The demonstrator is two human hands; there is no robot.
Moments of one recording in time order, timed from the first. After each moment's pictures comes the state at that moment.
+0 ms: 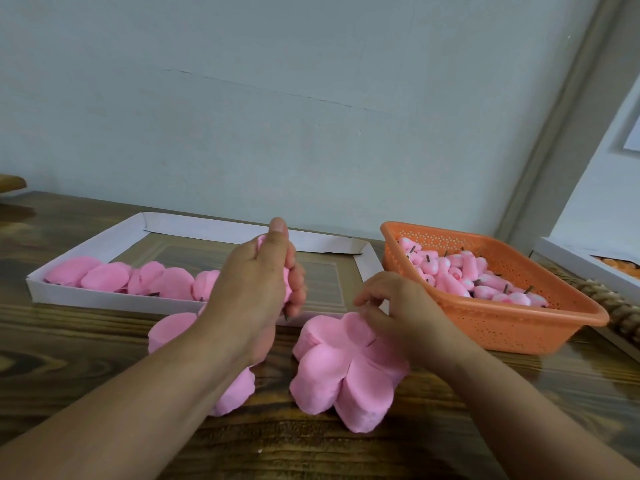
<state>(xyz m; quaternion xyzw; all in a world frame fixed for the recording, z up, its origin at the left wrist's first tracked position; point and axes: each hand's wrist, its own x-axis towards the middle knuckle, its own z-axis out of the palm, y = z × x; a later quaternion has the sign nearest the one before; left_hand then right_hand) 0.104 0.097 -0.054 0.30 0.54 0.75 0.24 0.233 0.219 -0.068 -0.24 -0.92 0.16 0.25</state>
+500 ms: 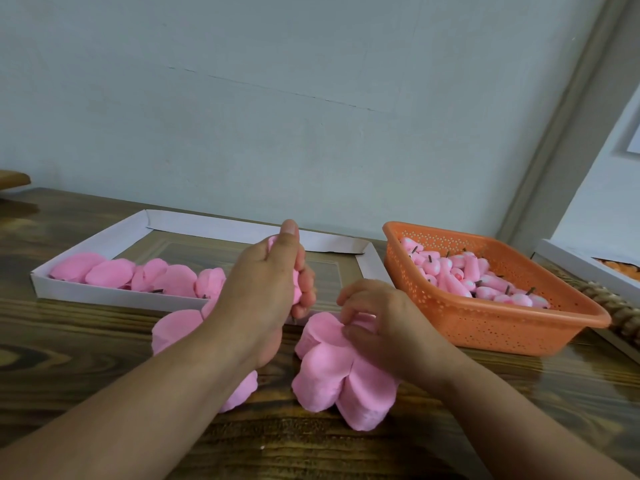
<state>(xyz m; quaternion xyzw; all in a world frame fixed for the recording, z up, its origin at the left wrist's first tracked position) 0.107 0.096 -0.056 0.32 0.54 0.74 0.25 0.230 0.205 -0.073 -0.13 -0.95 0.11 0.25</state>
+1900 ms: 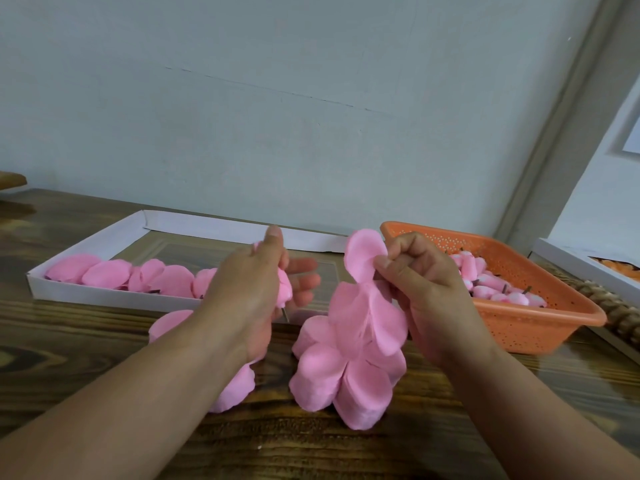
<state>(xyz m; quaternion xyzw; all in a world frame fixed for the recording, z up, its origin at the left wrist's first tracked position) 0.102 0.098 -0.050 0.20 0.52 0.76 0.32 0.237 0.208 -0.056 -0.09 -0.67 0.61 0.42</state>
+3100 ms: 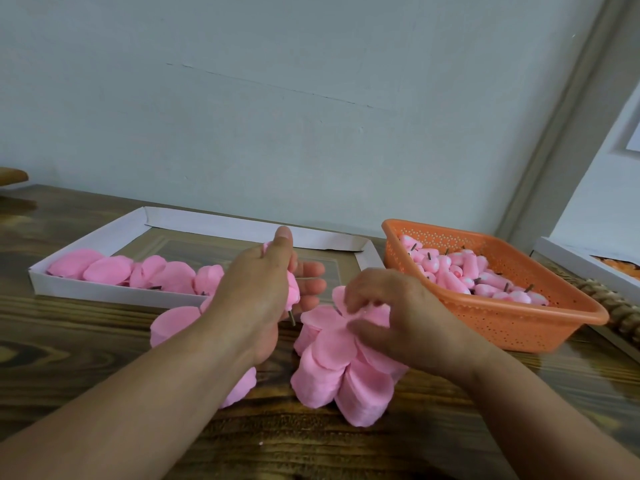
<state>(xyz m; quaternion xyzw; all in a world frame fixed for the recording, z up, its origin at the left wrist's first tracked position) 0.102 0.104 -0.057 0.22 0.53 0.76 0.31 0.244 0.205 -0.054 -0.10 -0.97 0.10 0.22</state>
